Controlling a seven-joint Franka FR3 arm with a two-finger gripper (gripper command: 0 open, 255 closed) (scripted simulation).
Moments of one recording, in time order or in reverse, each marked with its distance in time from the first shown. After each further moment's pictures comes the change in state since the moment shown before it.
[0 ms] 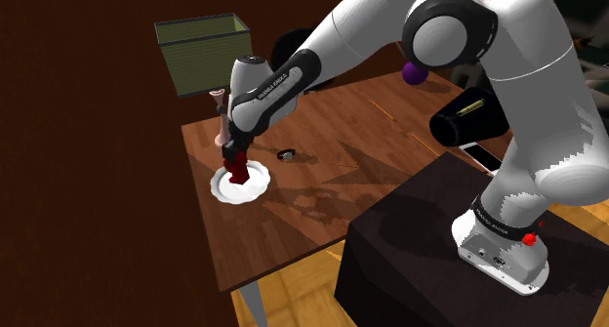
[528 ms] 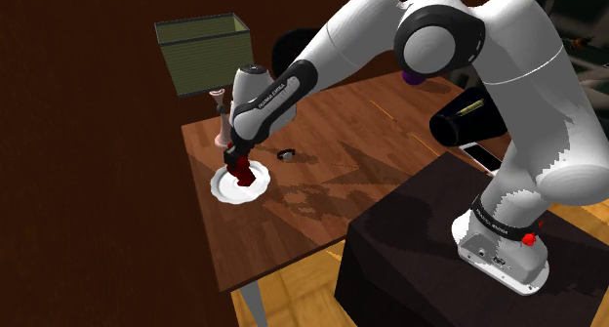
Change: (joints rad) arm -0.006 0.052 0.005 0.016 0.005 0.044 -0.012
